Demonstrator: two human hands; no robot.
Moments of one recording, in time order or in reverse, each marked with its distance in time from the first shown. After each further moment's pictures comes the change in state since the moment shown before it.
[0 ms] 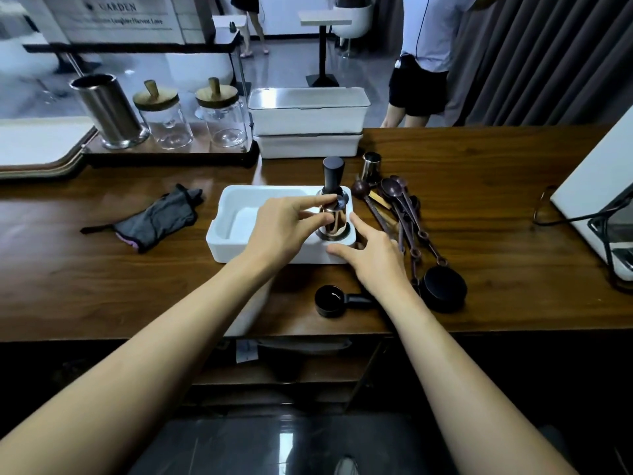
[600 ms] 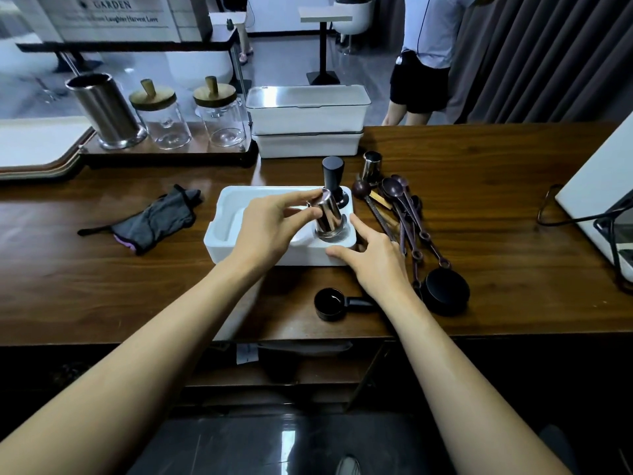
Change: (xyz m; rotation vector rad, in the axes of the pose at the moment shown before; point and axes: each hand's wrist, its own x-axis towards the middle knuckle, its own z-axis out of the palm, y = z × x) left_hand 0.001 -0.012 -0.008 -0.101 0.067 0.009; right_hand 0.004 0.004 0.002 -0.005 0.001 -0.010
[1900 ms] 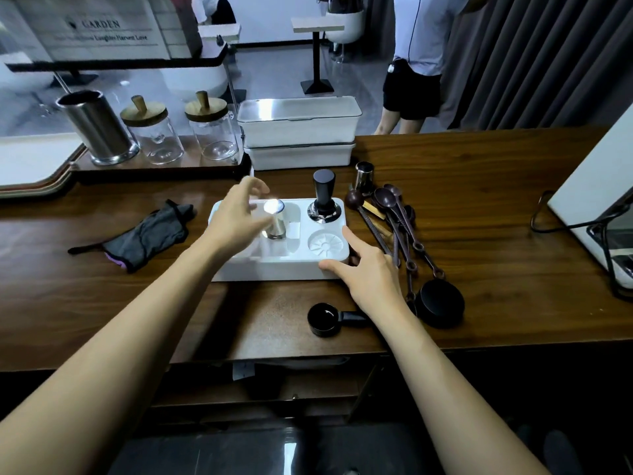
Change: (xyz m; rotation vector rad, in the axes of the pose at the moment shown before) left_hand 0.042 -0.032 -0.034 0.210 -0.047 -0.204; right_hand 0.003 0.007 0.007 0.061 0.005 0.018
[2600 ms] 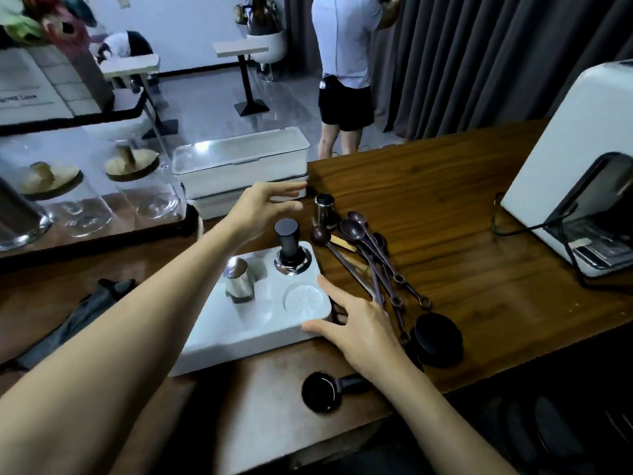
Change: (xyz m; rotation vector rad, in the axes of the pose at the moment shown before) left_hand 0.146 0.050 0.054 -0.102 -0.419 0.359; right_hand -0.002 -0.002 -0.003 -0.016 -0.042 0.047
